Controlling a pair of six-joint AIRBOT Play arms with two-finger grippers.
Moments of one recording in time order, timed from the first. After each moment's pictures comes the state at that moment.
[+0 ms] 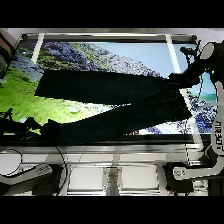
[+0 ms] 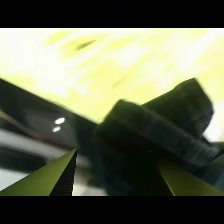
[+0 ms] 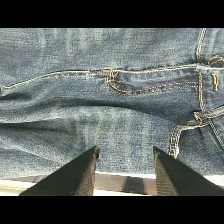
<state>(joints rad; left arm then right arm) 0.78 -1.28 0.78 1.15 -1.26 -1.31 -0.07 -1.51 1.68 -1.49 1.60 1.50</state>
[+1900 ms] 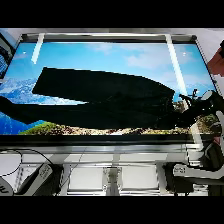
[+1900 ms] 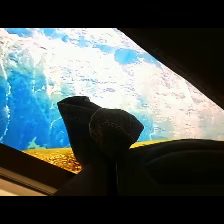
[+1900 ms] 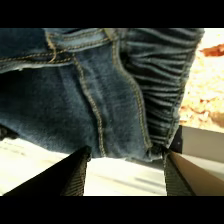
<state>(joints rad) 0.77 -0.97 1.28 1.25 -1.33 -1.22 -0.40 -1.41 0.95 -1.32 1.43 1.16</state>
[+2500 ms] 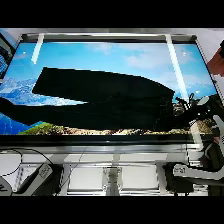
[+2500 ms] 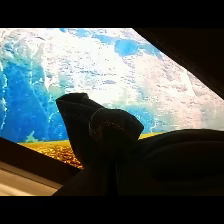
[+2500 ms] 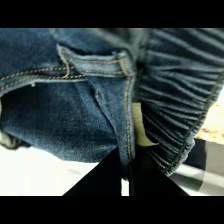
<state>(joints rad) 0.77 -0.99 1.28 1.26 -1.35 -1.21 -0.41 -1.40 0.84 -1.23 1.39 1.09</state>
